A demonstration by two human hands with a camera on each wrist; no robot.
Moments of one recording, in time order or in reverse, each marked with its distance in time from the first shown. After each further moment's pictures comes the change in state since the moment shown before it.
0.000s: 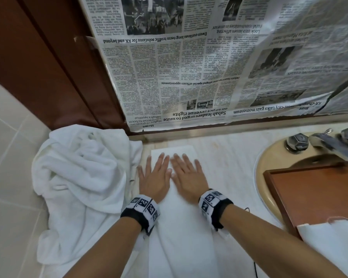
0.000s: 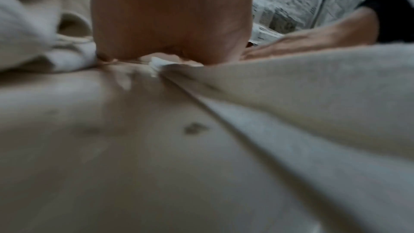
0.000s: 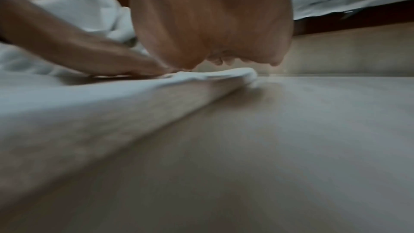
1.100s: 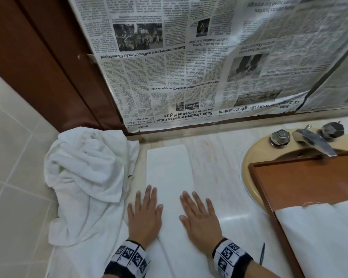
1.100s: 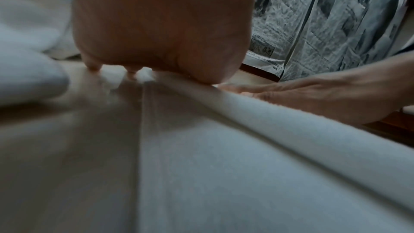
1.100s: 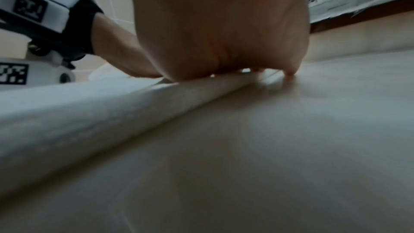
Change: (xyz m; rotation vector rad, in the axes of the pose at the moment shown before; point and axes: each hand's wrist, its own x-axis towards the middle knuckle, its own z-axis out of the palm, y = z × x) left_hand -0.135 -0.003 0.033 0.022 -0.088 -0.126; right_hand -0.156 -0.003 0.049 -0.017 -0.008 0.088
